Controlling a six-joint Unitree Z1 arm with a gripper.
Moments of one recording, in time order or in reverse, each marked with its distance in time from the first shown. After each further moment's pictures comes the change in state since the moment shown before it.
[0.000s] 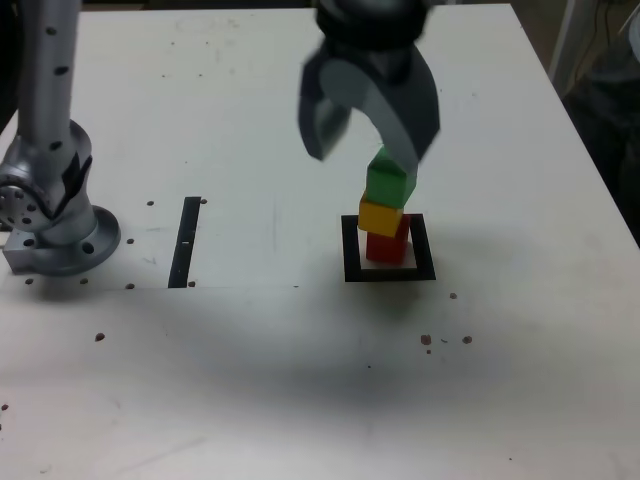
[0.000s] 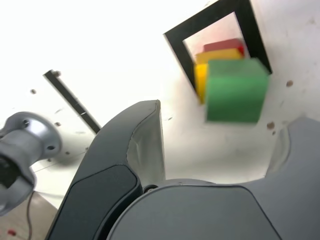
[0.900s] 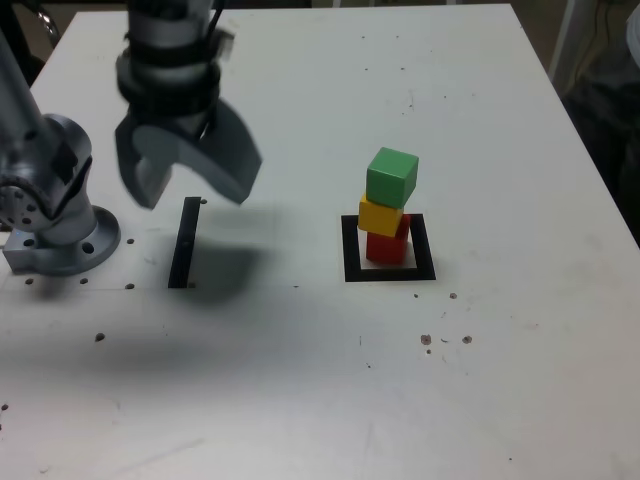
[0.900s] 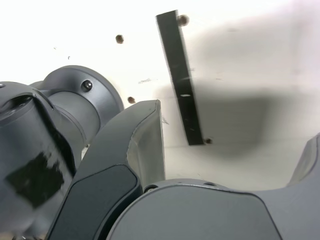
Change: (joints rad) arm 0.000 -0.411 0.893 -0.388 -0.030 -0.283
